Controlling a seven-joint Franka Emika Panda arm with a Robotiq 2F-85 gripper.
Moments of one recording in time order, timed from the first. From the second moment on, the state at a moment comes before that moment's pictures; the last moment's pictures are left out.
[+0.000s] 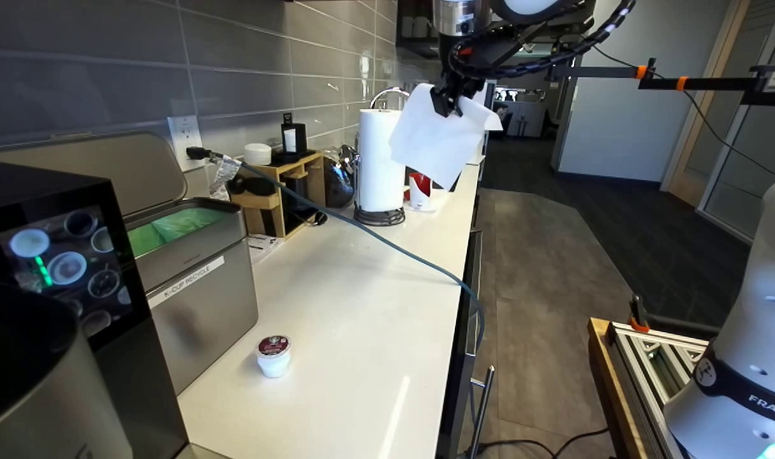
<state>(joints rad) -0.25 -0.31 0.03 -2.15 -0.66 1.94 0.54</state>
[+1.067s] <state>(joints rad) -0.28 0.07 -0.21 -1.91 -0.62 1.93 0.37</state>
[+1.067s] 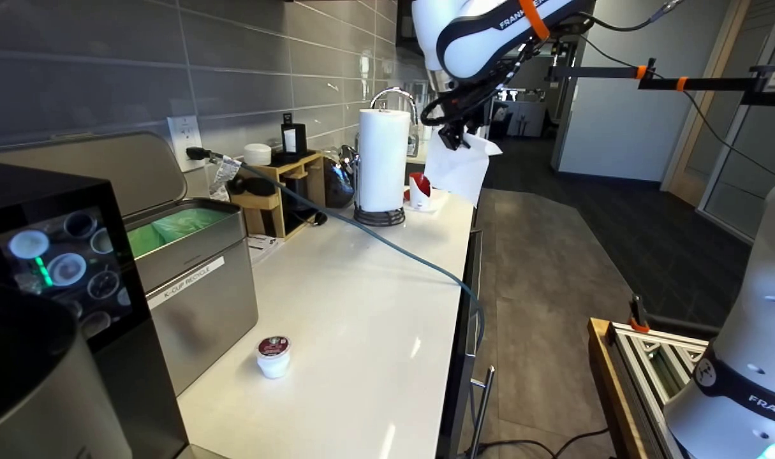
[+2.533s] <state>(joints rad) -0.27 0.35 -0.26 -1.79 -0.47 1.95 0.37</state>
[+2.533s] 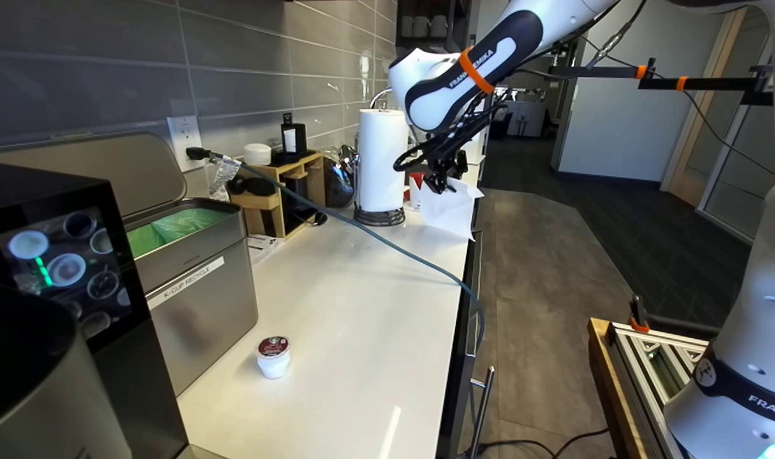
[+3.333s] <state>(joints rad) -0.28 0.59 -0.26 -1.61 -0.25 1.81 0.32</state>
